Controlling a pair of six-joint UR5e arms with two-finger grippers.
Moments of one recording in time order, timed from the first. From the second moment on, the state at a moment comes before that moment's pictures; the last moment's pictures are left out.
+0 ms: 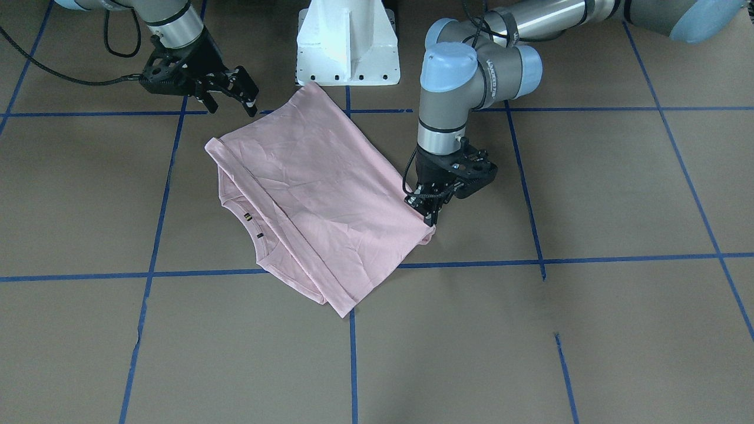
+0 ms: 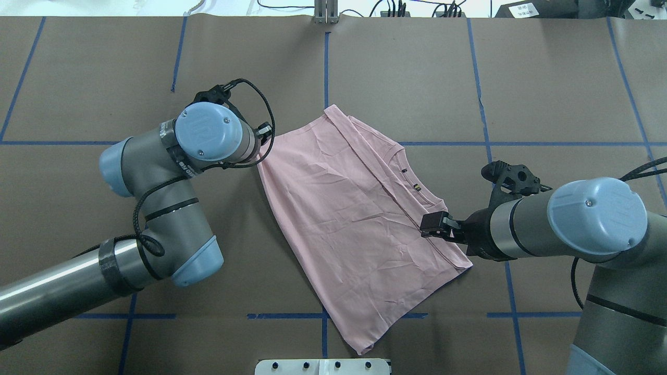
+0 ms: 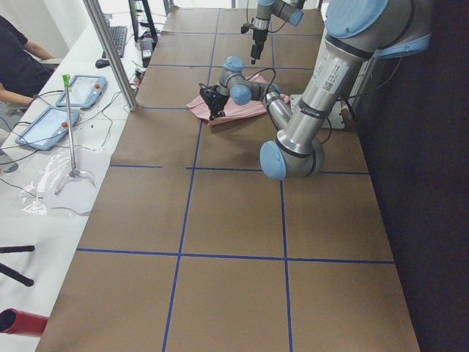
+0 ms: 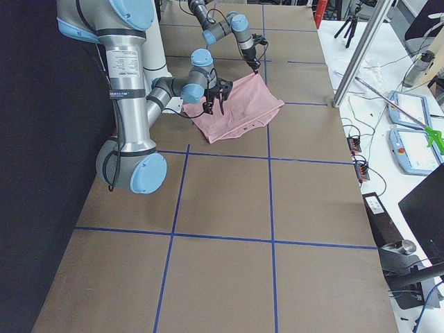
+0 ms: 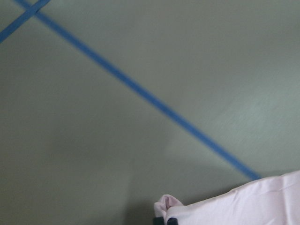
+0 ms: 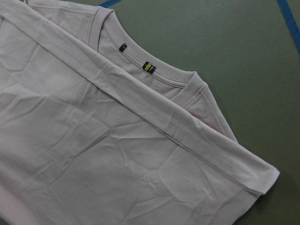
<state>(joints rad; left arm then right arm) -0.60 -2.22 -1.58 -1.79 -1.59 -1.79 0.46 -1.45 2.19 -1.34 1.83 1.64</state>
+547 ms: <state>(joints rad) -0.71 -2.42 -1.16 -2.12 -1.58 -1.64 0.47 -1.44 2.18 -1.34 1.83 1.65</state>
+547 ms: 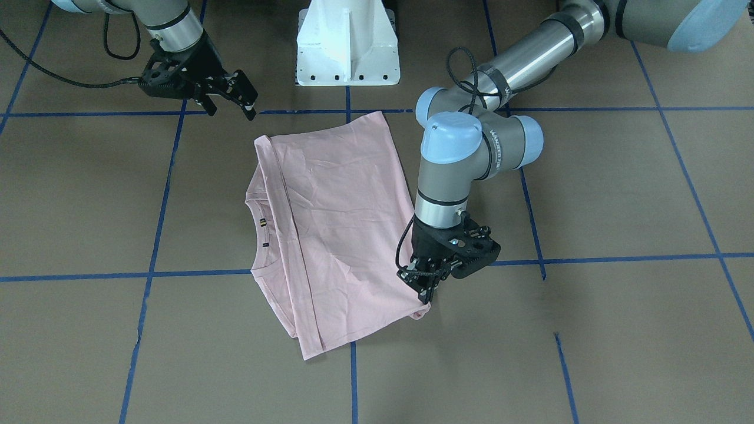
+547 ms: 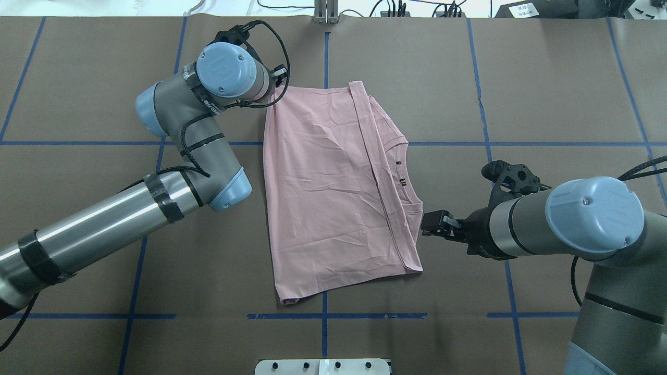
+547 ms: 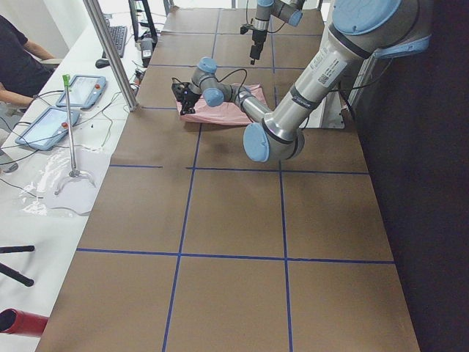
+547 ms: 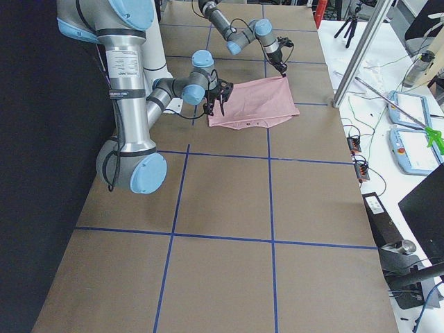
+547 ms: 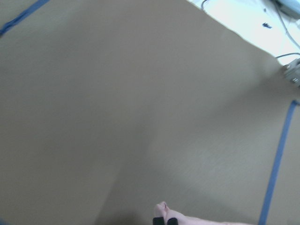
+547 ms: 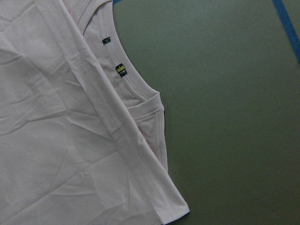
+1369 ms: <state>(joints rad) -0.73 -2.51 -0.94 -2.33 -1.53 -1.45 0.47 -1.37 2.13 -1.34 1.82 1.65</state>
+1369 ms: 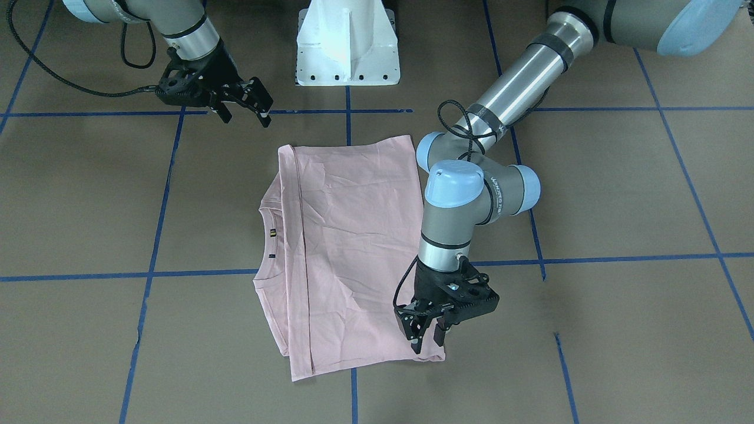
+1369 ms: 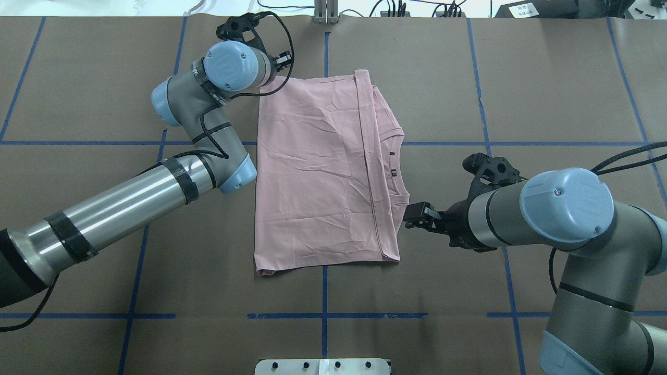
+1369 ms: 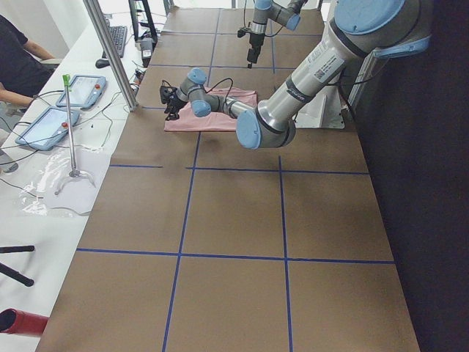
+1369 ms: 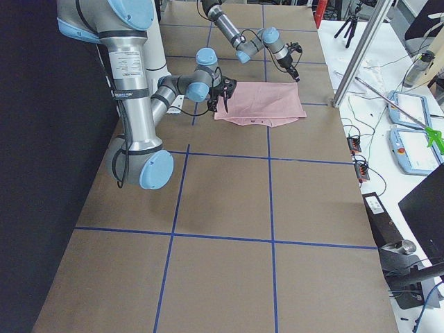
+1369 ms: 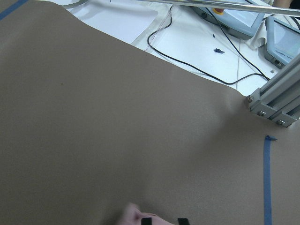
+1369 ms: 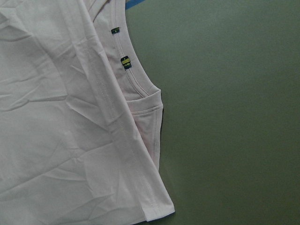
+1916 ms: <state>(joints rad) -0.73 -2.33 -1.35 -2.09 -1.72 -1.47 0.50 -1.37 2.13 -1.34 1.82 1.64</state>
